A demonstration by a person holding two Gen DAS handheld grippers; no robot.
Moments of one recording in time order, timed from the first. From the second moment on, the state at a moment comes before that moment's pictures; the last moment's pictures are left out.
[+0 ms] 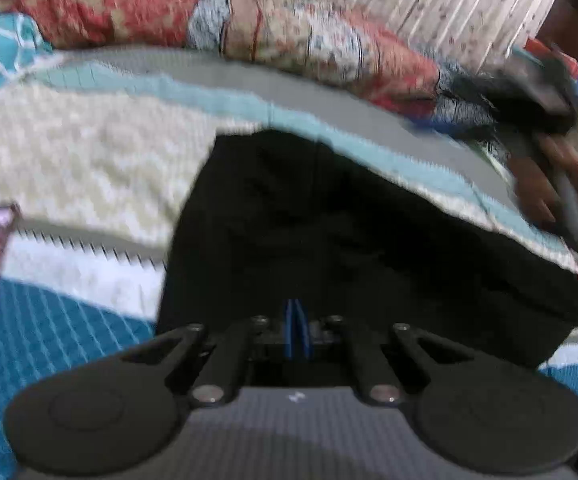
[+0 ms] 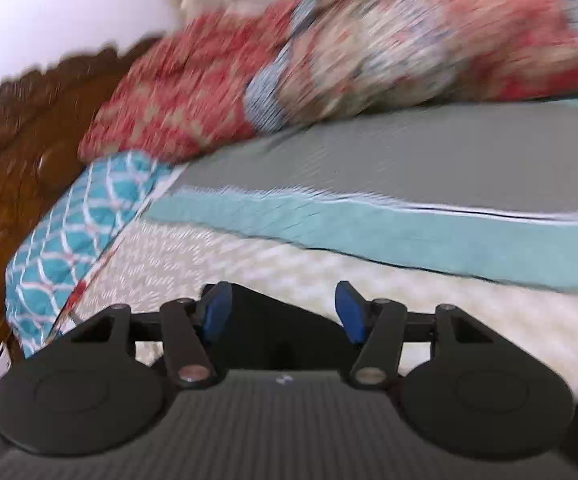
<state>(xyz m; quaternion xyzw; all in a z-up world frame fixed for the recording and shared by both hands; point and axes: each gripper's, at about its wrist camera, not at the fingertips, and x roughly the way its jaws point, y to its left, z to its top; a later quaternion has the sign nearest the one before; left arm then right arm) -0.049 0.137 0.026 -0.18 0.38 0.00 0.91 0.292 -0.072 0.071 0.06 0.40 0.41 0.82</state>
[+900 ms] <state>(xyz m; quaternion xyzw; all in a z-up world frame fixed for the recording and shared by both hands) -0.097 0.197 -0.015 -0.40 0.34 -0.02 0.85 0.184 0.009 0.104 -0.09 0.41 0.56 0.72</state>
